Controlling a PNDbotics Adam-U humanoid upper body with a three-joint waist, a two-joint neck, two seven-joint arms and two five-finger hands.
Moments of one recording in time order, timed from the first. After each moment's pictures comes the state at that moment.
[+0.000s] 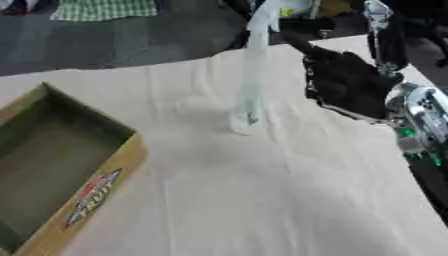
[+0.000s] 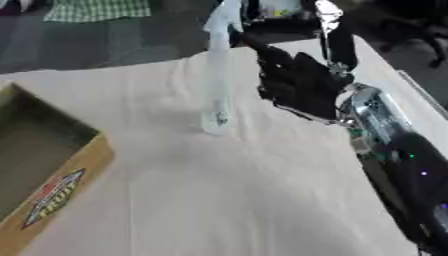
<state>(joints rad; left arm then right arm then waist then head) -0.20 0.43 0.16 -1.98 0.19 -0.08 0.22 -0.54 -0.72 -0.02 -1.79 -1.86 0.50 -0.06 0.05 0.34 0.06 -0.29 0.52</state>
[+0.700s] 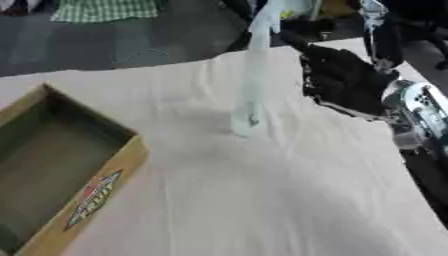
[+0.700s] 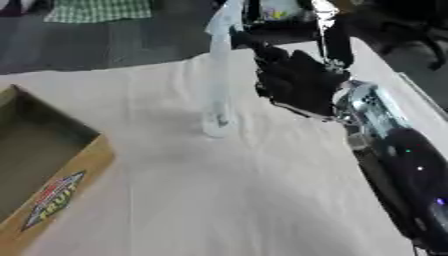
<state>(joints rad) -0.20 0.43 0.15 -1.98 0.19 -0.08 0.22 -0.57 -0.72 -0.02 -1.77 -1.88 0.51 -0.08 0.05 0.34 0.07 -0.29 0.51</state>
